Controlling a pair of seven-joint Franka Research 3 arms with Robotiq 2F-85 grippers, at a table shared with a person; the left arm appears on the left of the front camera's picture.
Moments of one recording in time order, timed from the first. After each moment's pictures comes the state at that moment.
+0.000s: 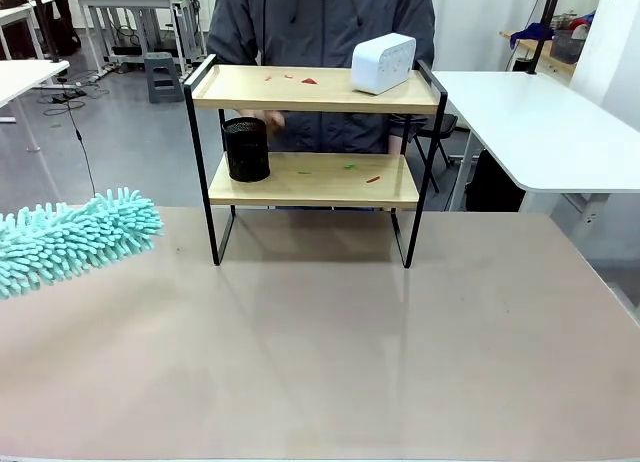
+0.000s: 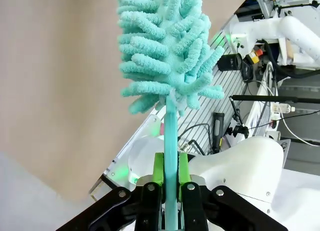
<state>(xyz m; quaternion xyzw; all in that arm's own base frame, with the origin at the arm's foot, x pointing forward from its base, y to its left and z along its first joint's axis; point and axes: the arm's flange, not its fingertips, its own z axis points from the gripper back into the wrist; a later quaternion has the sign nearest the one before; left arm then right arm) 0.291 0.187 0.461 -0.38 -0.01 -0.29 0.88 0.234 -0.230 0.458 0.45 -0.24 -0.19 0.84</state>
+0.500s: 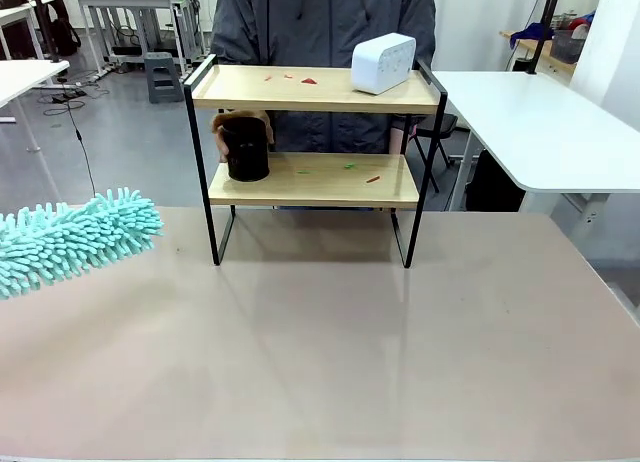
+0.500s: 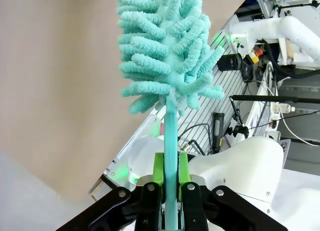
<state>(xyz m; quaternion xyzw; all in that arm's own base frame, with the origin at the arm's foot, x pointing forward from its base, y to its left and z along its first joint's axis) 0.291 0.187 0.461 -0.38 -0.01 -0.29 0.88 0.234 -0.230 0.458 0.45 -0.24 -0.19 0.84</state>
